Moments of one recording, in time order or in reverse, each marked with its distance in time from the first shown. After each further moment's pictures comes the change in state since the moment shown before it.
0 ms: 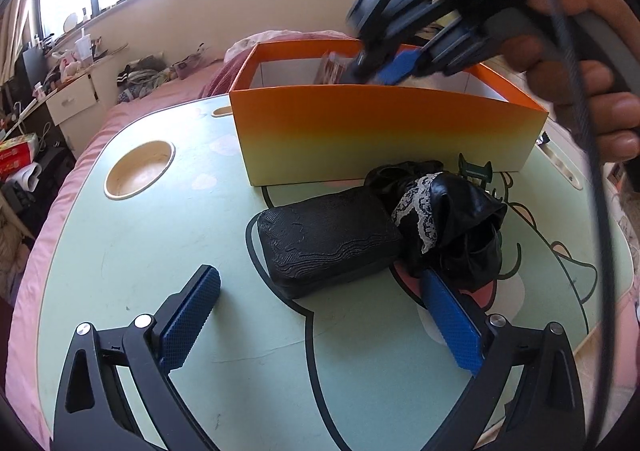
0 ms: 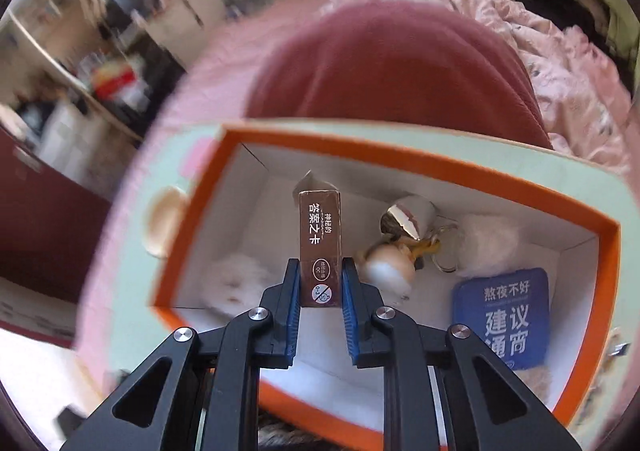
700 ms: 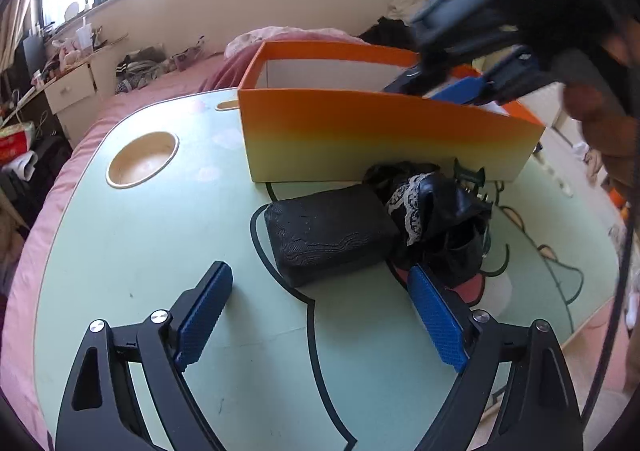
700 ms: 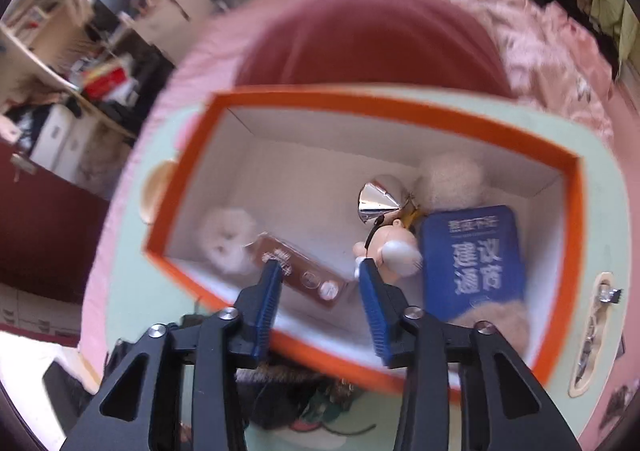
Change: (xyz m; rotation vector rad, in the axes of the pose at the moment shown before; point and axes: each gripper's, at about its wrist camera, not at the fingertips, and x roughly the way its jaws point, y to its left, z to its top) left arm -0.011 0.000 -0.001 -0.021 0.018 -0.014; right arm 0.001 0.007 -0.022 0.045 0.110 -0.044
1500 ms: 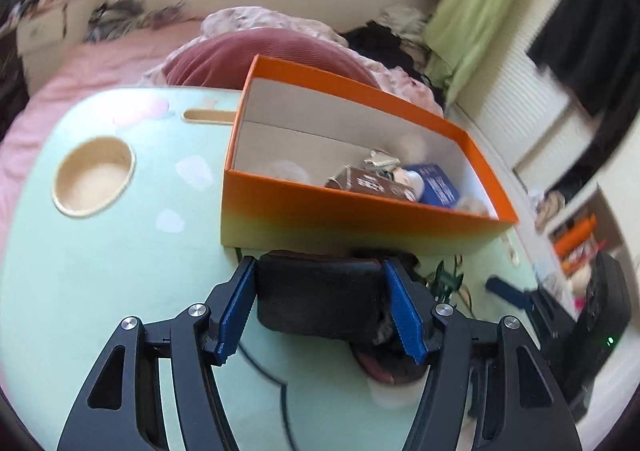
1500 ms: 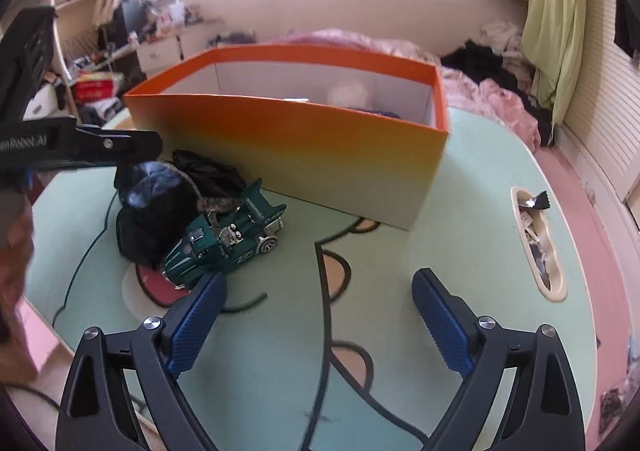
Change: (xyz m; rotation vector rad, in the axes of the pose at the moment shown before) left arm 0.018 0.031 0.057 -0.213 0.067 -0.261; right arm -0.009 -0.028 -0.164 -0.171 -0.418 -0.290
